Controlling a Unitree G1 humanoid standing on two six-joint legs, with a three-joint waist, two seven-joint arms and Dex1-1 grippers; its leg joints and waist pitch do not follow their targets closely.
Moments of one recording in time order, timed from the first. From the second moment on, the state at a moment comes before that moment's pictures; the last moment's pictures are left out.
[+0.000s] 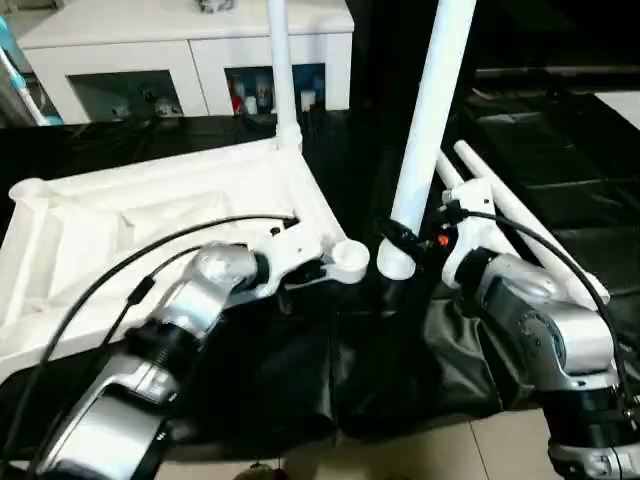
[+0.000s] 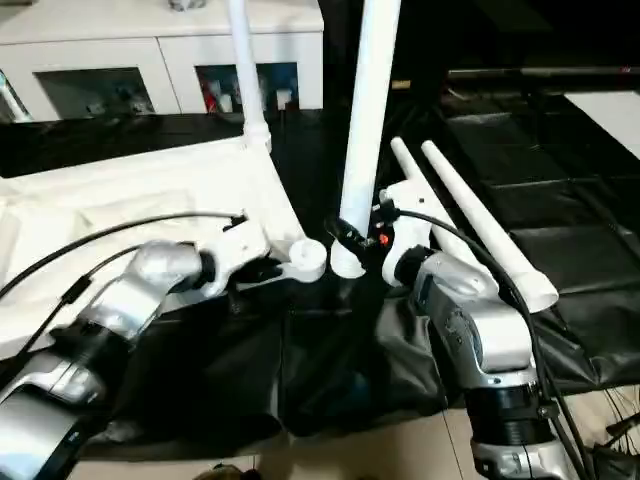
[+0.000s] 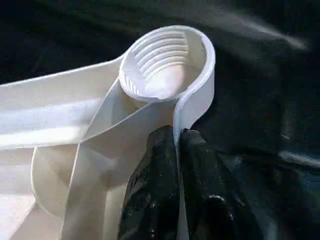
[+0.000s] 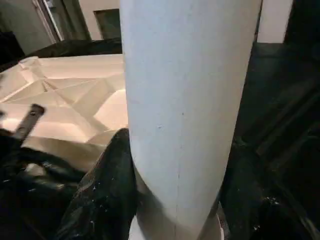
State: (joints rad) left arm -0.64 0.33 -0.32 0.58 0.15 0.01 -0.89; right arm -0.38 -0.28 0.00 -0.04 0.33 0.56 0.47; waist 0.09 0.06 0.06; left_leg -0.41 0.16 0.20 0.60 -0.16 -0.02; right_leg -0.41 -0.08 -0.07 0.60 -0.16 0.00
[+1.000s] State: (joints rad) left arm -0.66 0.37 -0.24 0.57 0.04 0.08 -0.96; right arm -0.39 -0.26 -0.02 -0.04 0.33 0.50 0.46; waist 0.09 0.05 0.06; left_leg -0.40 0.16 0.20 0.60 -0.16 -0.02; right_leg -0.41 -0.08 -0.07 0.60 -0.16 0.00
